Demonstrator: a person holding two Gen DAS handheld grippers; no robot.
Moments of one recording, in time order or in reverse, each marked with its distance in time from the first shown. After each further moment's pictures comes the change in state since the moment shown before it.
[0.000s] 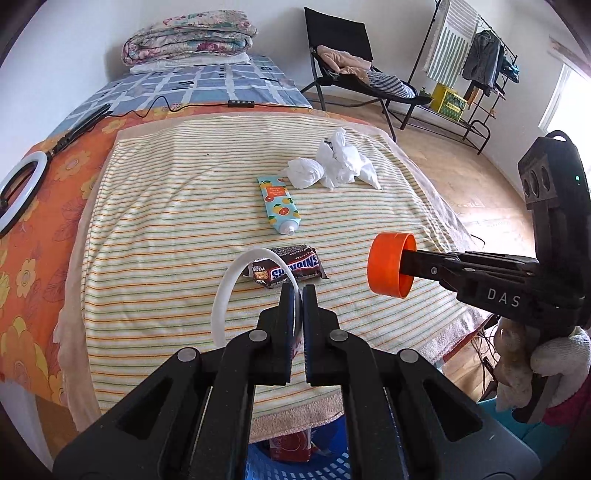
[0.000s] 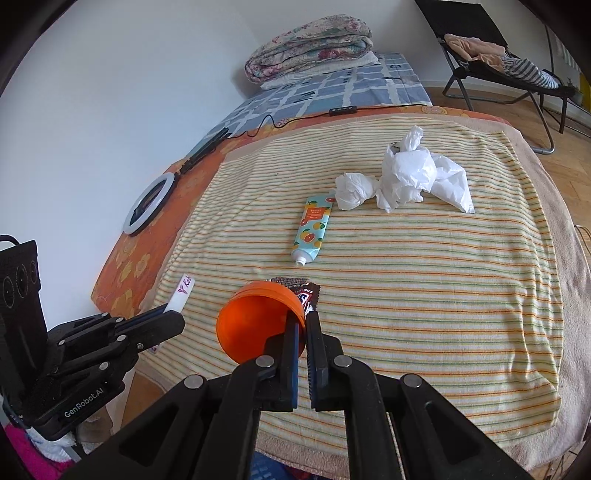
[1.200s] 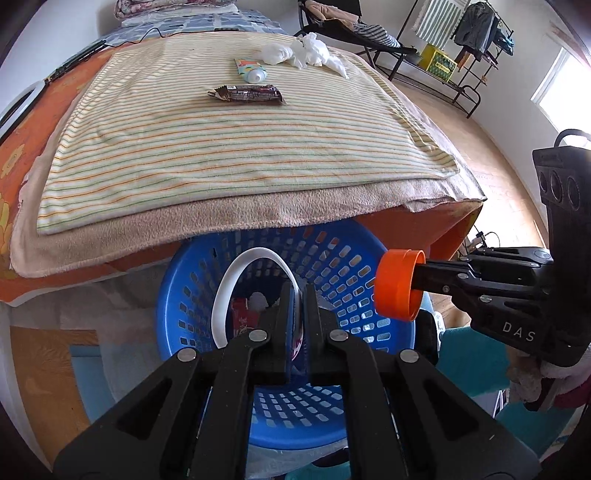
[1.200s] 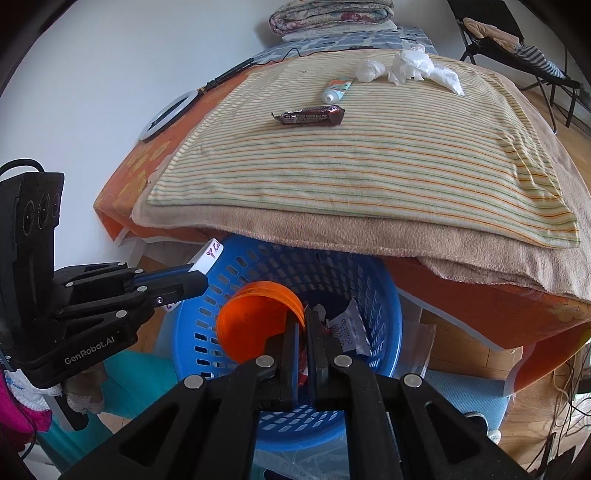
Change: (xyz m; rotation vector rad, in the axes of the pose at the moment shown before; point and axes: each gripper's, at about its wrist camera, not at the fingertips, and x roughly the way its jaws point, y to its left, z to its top) left arm -0.006 -0.031 -0.156 -0.004 0.169 -0.052; right arm -0.017 0.020 -0.171 -0.101 0.153 -0.036
